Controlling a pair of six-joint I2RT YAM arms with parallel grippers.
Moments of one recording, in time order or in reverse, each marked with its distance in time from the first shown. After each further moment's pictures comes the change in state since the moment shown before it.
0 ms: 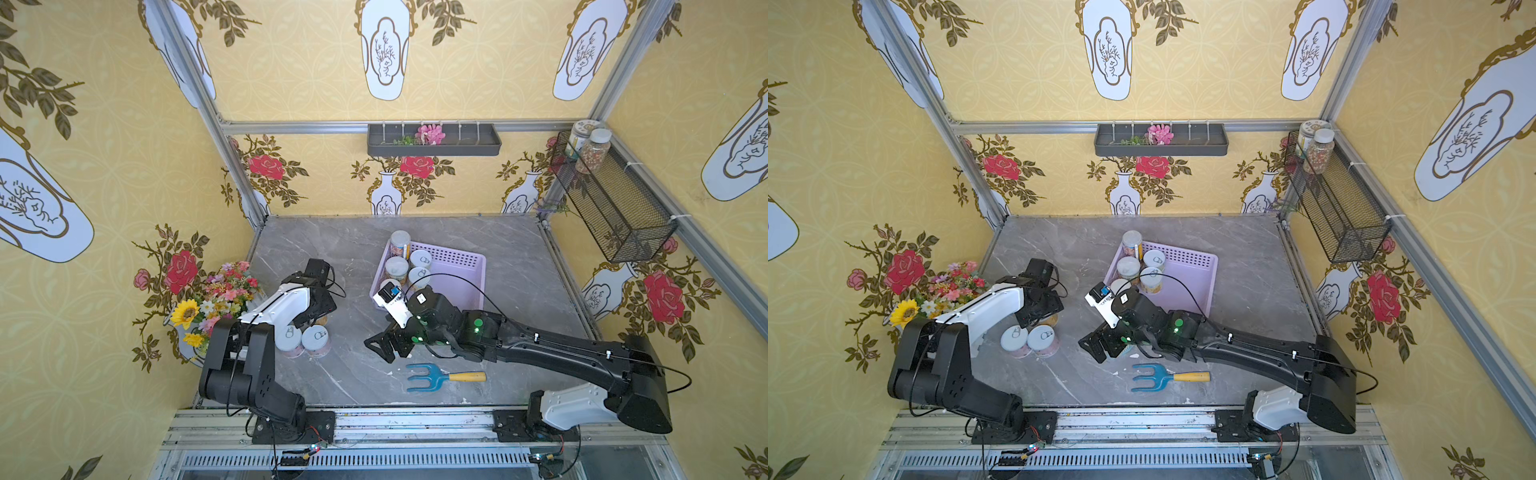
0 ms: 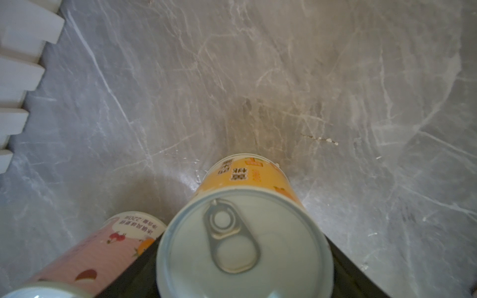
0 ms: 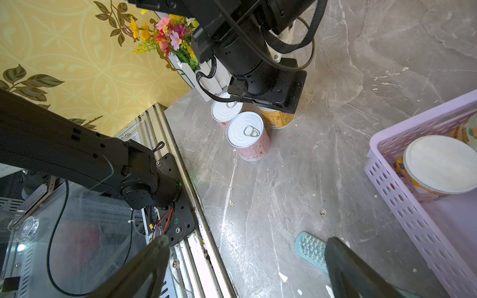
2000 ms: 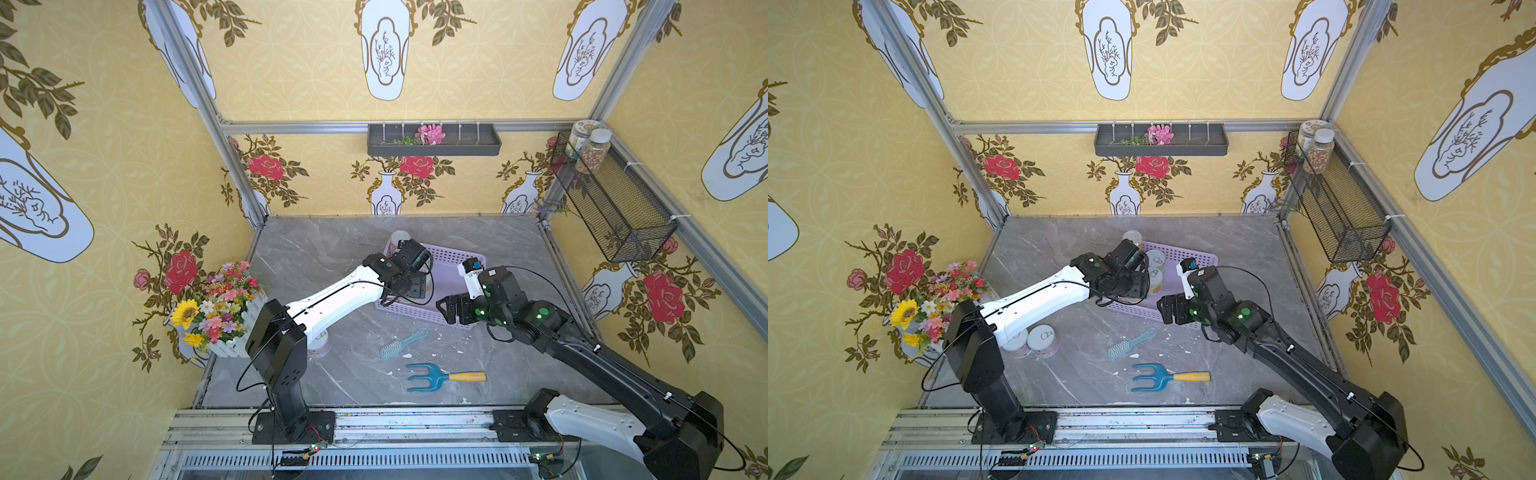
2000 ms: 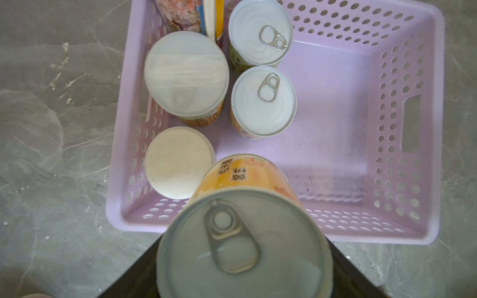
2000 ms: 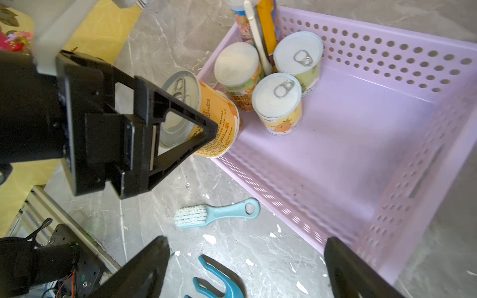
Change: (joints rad) left arm -0.651 0.249 0.629 -0.119 0.039 0.053; right arm -0.504 -0.327 -0.207 -0.277 0.051 0.079
